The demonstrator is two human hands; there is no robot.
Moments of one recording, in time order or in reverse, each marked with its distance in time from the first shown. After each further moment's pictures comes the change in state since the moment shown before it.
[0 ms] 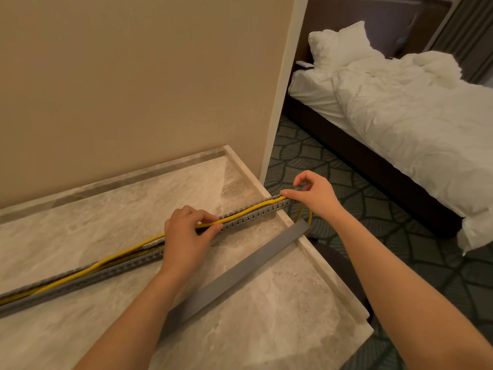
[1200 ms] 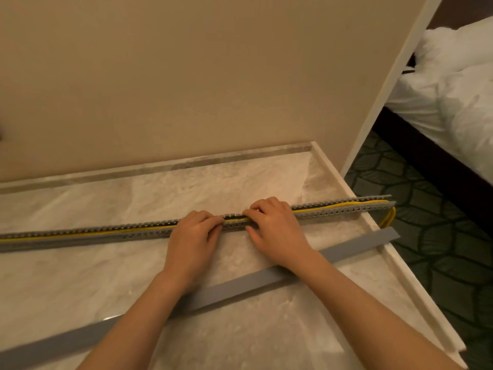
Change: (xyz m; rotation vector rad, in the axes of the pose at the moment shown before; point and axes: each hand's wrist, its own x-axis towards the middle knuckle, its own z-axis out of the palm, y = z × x) left_hand -0.069 -0.064 -0.105 0.432 0.103 0.100; right_hand -0.113 -0.119 0.162 -0.478 -0.234 -0.812
